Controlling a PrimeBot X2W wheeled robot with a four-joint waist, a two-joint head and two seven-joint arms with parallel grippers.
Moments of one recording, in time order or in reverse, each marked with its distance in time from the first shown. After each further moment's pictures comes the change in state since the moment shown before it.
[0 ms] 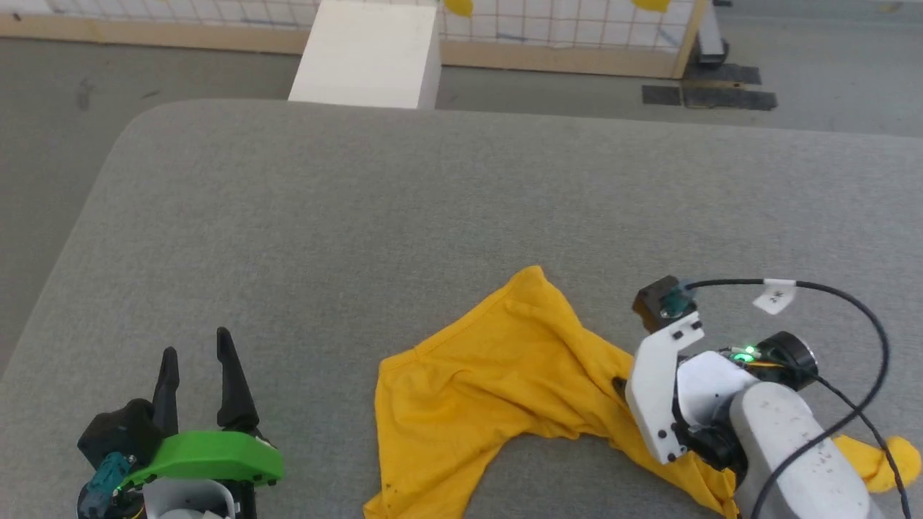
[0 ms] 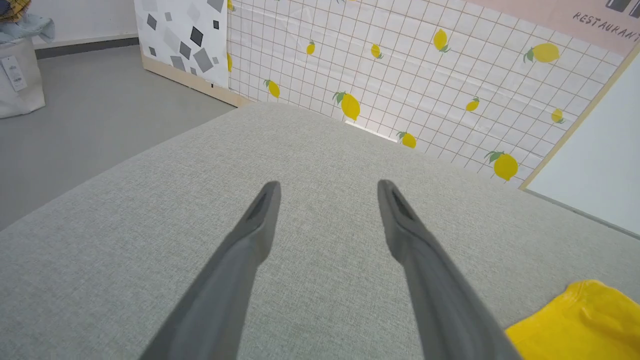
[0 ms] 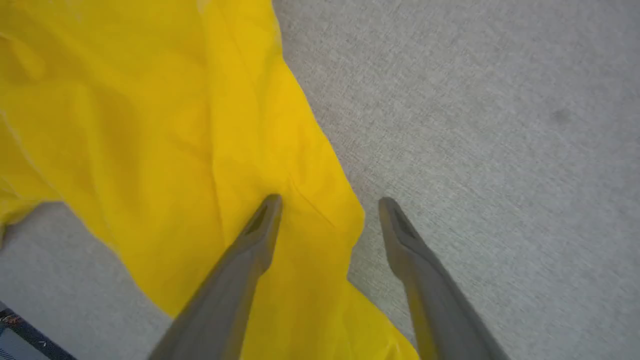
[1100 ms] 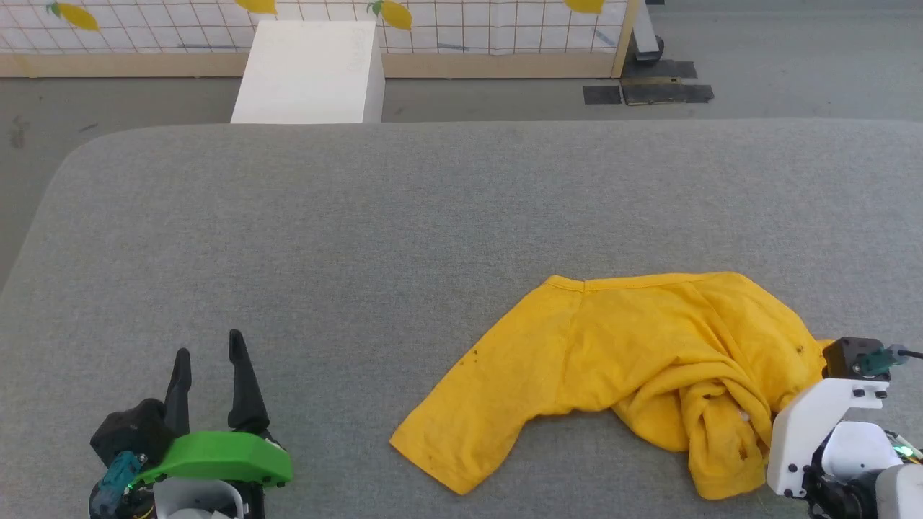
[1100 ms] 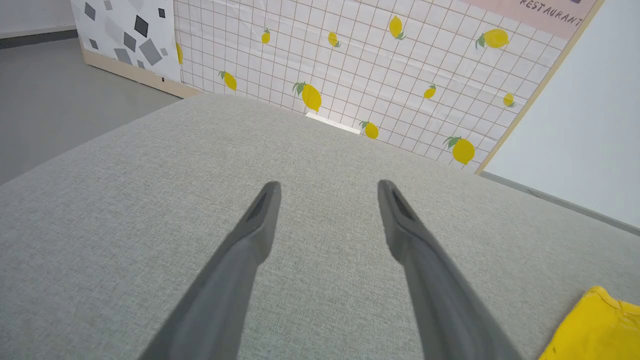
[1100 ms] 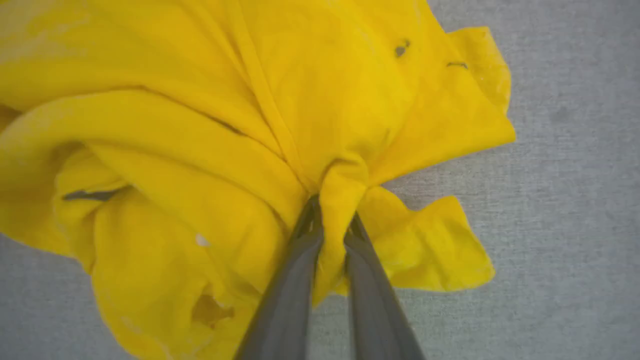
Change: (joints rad) left arm -0.005 -0.007 -0.016 0.021 -0.003 -0.010 -0.004; right arm 0.234 0.101 -0.539 -0.086 -0.071 0.005 -0.066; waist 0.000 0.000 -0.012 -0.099
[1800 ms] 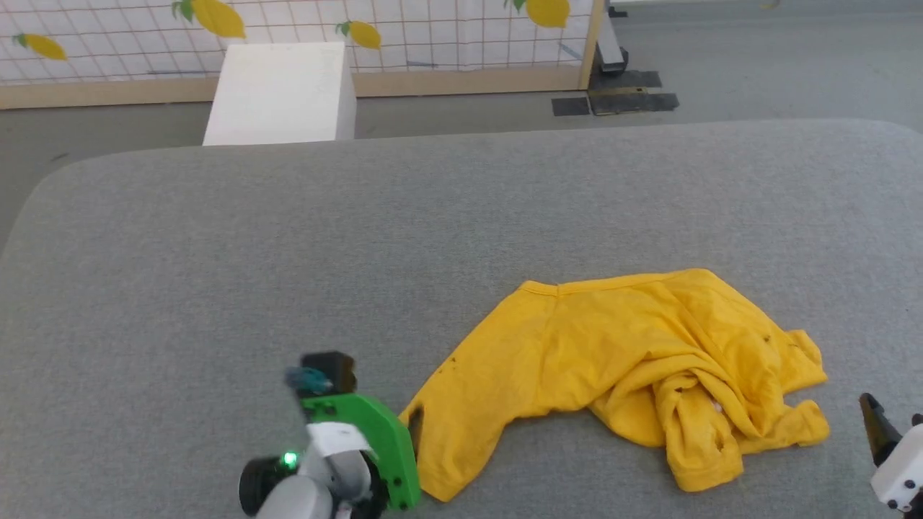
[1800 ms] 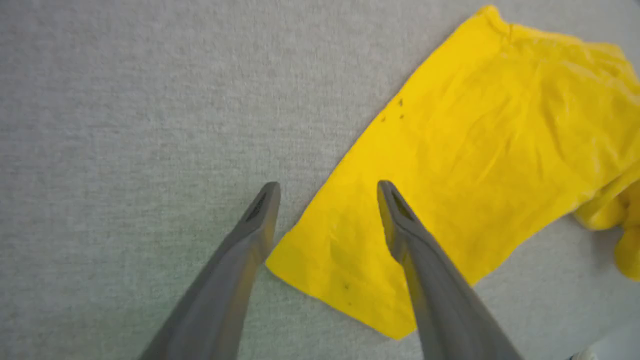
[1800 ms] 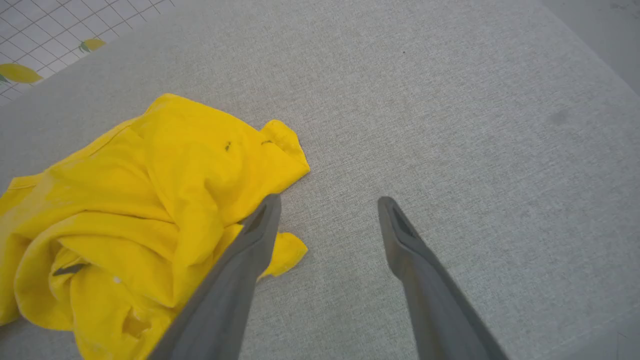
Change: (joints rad) left arm -0.119 -0.021 -0.304 0.062 -0.063 0.039 0.695; right arm 0.091 0.020 -0.264 -0.157 0.167 0.000 -0.149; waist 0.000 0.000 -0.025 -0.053
